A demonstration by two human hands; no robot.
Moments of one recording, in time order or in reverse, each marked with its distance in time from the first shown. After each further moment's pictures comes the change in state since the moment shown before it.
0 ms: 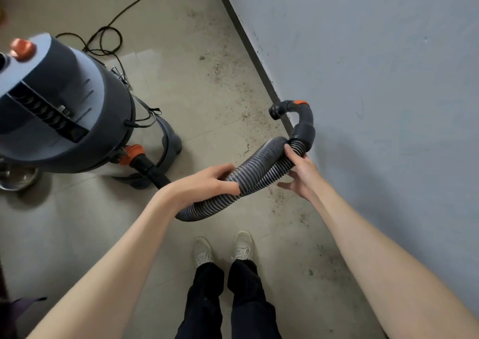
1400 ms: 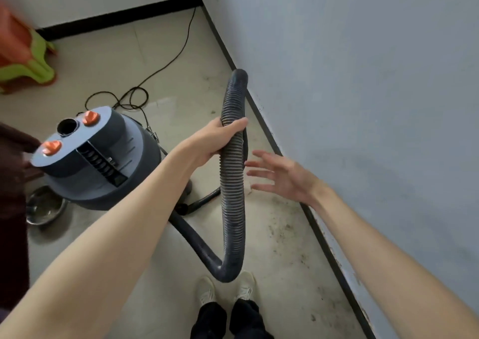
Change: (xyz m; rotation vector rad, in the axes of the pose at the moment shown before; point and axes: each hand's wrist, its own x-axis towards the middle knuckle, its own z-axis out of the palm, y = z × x) left_hand -0.048 0.156 -0.086 -0.409 0.408 0.152; right_hand -0.104 -0.106 0.061 -0.231 -0.650 -0.126
